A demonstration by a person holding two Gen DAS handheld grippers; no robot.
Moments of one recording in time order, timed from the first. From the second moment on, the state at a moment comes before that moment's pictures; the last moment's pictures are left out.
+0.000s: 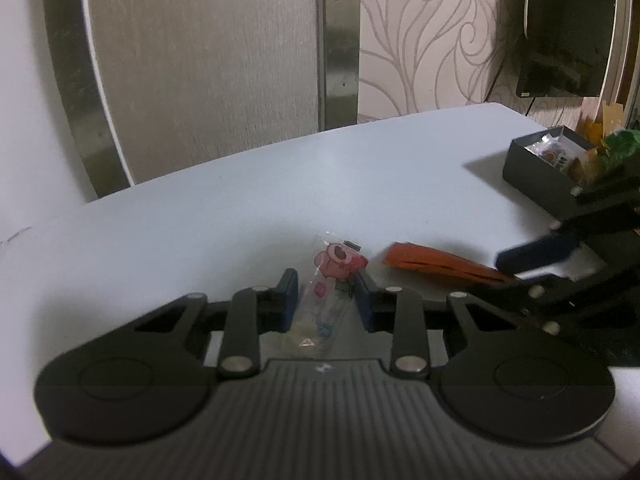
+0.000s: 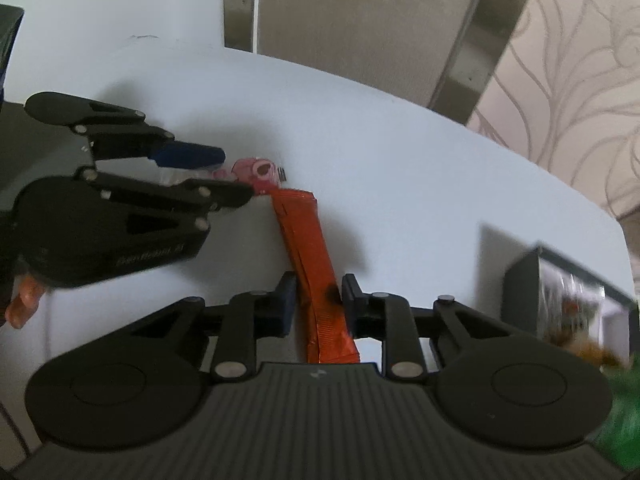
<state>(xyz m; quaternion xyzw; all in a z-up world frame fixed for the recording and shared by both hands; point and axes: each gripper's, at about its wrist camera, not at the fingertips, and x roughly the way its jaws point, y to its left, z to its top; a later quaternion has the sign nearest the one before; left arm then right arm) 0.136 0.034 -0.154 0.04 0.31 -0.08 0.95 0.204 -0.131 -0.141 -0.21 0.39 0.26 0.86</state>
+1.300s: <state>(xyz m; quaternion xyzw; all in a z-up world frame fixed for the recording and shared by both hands) 0.069 0.019 -0.161 0.03 0.31 -0.05 0.95 0.087 -0.168 -0.162 -0.10 0.36 0.18 0.91</state>
